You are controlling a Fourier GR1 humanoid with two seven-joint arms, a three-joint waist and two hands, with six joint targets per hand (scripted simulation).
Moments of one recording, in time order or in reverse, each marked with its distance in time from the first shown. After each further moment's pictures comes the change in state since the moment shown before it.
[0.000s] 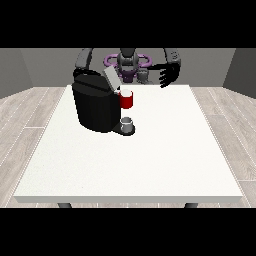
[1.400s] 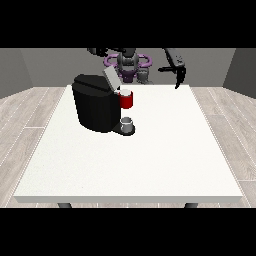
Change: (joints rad) left arm 0.396 -0.020 -0.044 -0.230 0.139 -0.122 -0.111; right arm -0.095 0.100 0.295 -0.588 0.221 -0.327 0.349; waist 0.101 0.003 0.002
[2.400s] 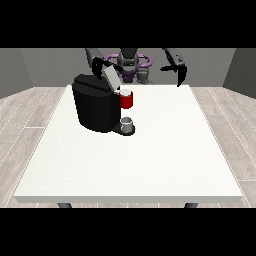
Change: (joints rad) left arm 0.086 0.003 -0.073 -0.245 0.061 -0.006 0.015; right arm -0.282 -0.059 -0.243 0.327 -0.008 -0.019 -0.070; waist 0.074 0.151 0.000
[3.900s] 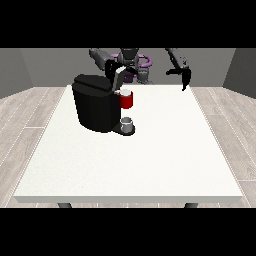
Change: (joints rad) left arm -0.105 0.053 0.008 0.081 0.037 -0.018 -0.023; right arm -0.263 0.009 -0.020 0.127 0.030 -0.099 0.106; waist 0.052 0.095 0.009
